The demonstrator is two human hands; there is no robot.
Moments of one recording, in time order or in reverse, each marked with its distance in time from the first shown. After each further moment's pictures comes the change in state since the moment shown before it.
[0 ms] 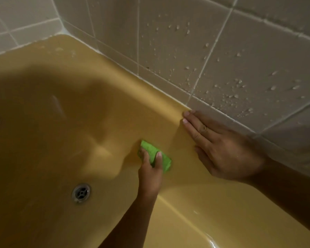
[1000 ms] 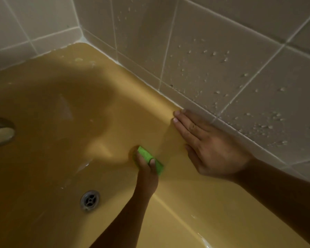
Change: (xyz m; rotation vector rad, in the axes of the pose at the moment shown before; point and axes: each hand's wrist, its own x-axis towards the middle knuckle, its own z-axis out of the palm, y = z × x) left_hand 0.057 -0.006 -0.039 0.033 -0.035 -0.053; right_hand 0.087 -0.004 0.014 0.117 -0.004 0.007
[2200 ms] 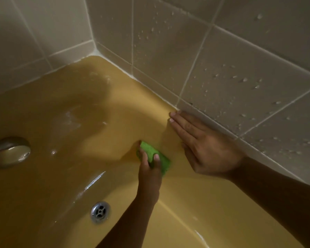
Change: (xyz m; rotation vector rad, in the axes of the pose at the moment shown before) left_hand 0.022 0.040 -0.039 -0.398 0.008 0.020; right_hand 0.064 -0.001 0.008 0.177 -0.037 0.018
